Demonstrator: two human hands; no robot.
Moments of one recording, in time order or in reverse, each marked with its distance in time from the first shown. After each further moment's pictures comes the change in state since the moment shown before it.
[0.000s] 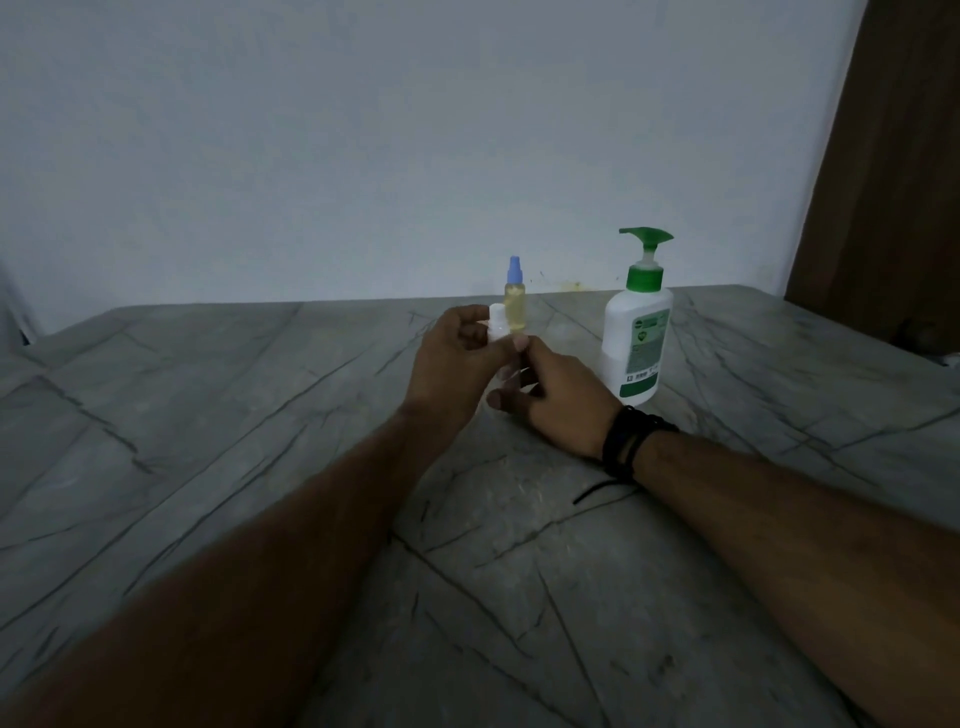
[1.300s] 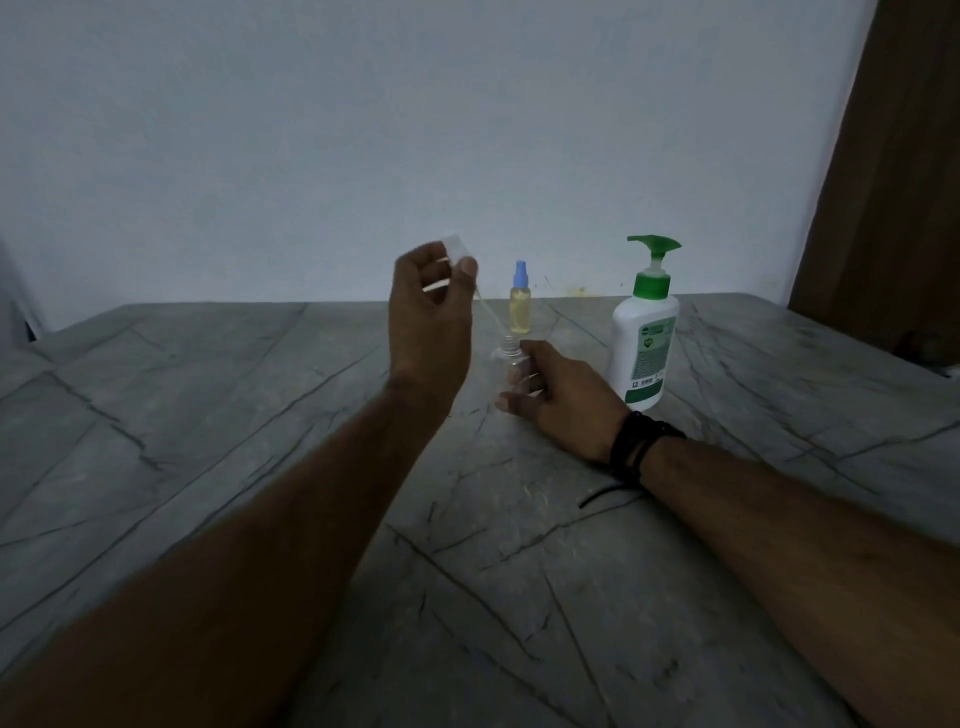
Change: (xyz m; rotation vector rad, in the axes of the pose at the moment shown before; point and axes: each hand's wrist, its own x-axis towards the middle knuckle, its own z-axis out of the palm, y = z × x) left_hand 0.011 0.032 -0.012 -0.207 0.275 0.166; right_hand 0.000 0.003 0.000 0.019 0.027 0.000
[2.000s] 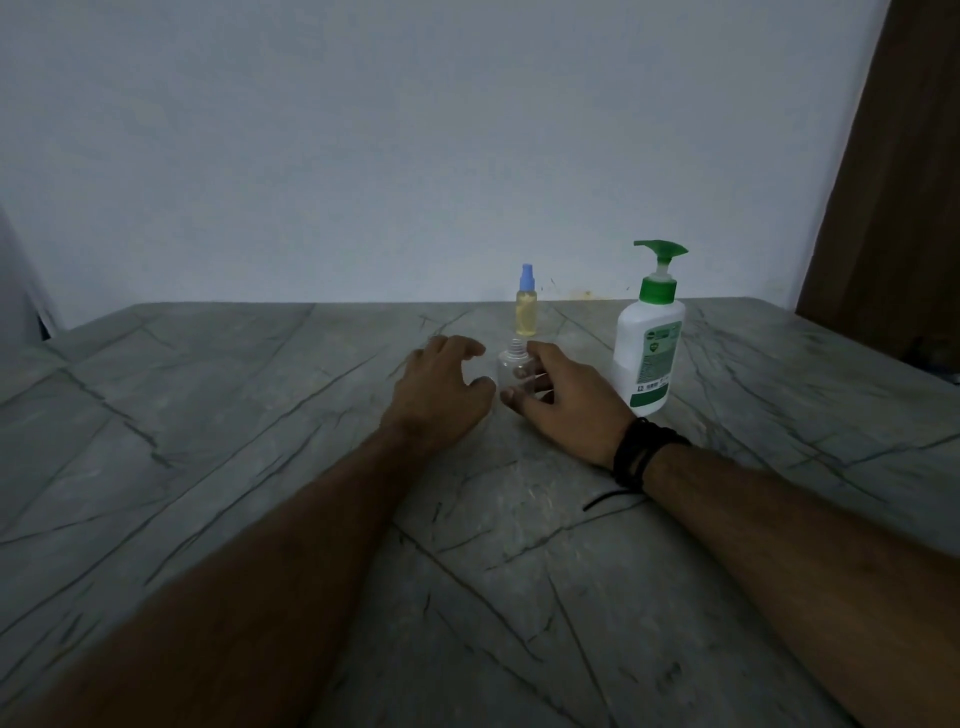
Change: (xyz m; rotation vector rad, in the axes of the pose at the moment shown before) left_hand -0.006 -0.057 -0.029 0.886 -0.474 0.042; right_hand -0.003 -0.004 0.000 -0.008 0.021 0.004
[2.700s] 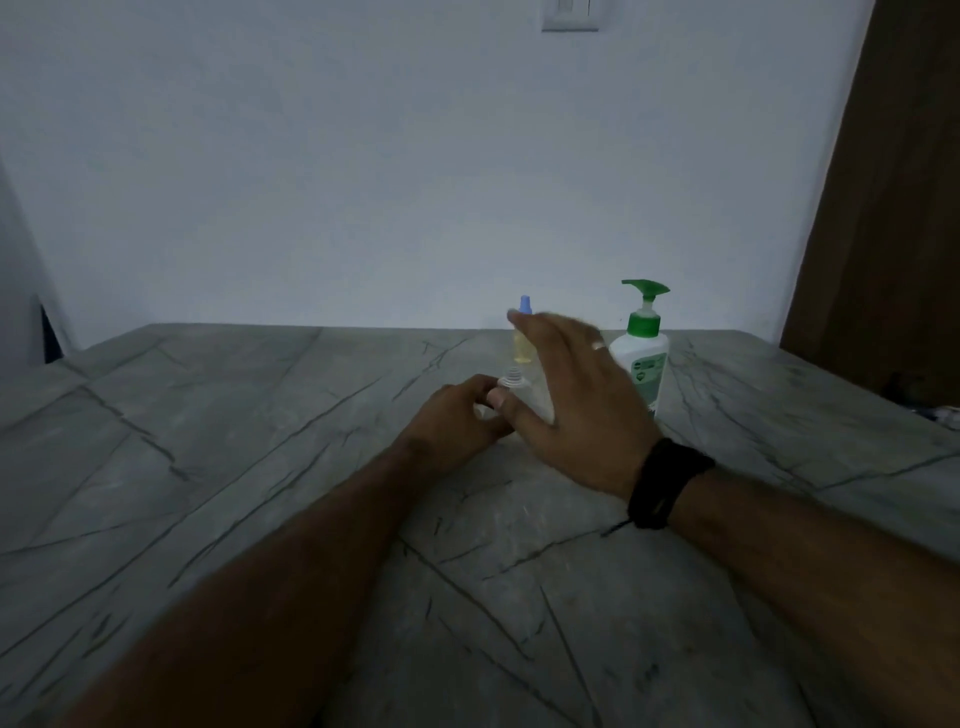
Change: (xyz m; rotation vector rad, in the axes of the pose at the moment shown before) left_hand -0.005 0.009 -0.004 -0.130 -0.154 0.108; right_hand -0.027 -0.053 -0.035 -0.362 0.299 -0.348
